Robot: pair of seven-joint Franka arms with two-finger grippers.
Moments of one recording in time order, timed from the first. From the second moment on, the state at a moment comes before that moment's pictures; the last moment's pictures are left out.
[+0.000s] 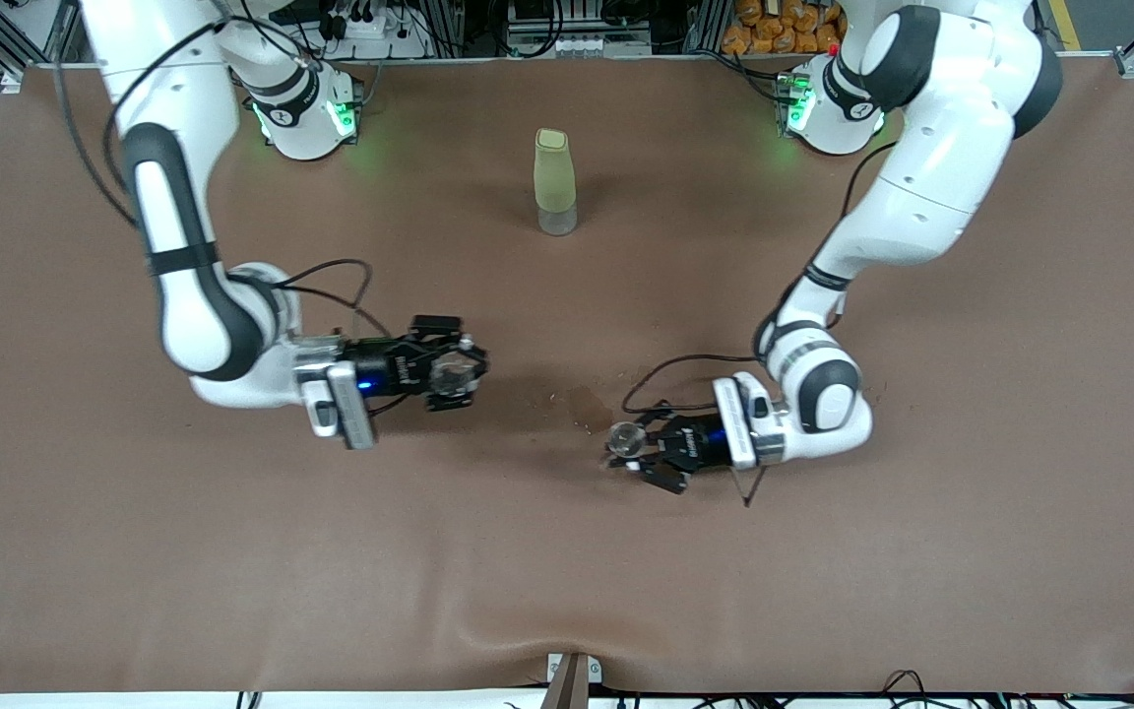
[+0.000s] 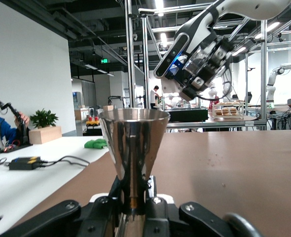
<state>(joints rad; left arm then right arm) -0.12 0.96 -0.22 -1.45 -1.76 1.92 2.52 0.38 0.55 -0.21 -1.79 1.73 1.61 -1.51</state>
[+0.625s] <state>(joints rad) 0.22 0.97 -0.21 -1.47 -1.27 1.65 2.38 0.14 0.55 -0.21 -1.80 1.44 1.46 -2.10</state>
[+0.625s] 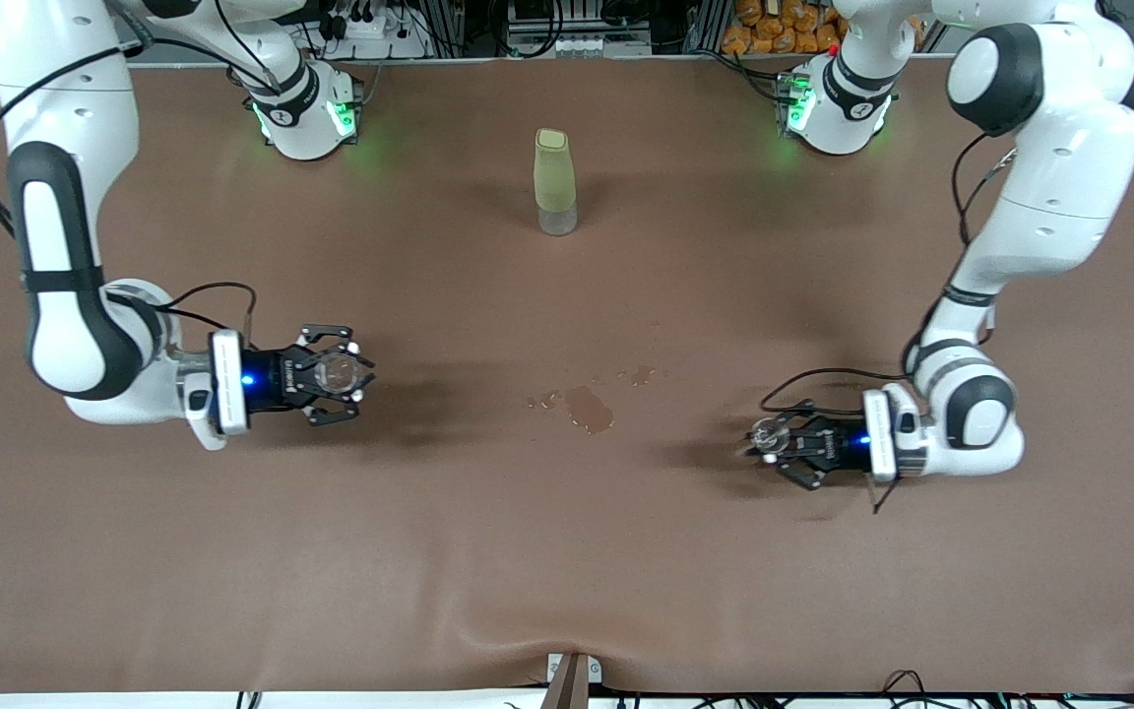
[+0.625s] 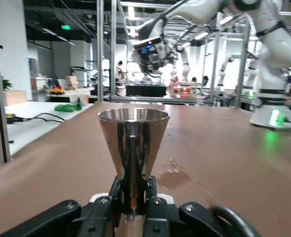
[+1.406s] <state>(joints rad) 0.46 0.97 -0.21 -1.55 -0.92 1.51 2.38 -0.11 0.66 -0.21 -1.81 1.21 1.37 -2.64</state>
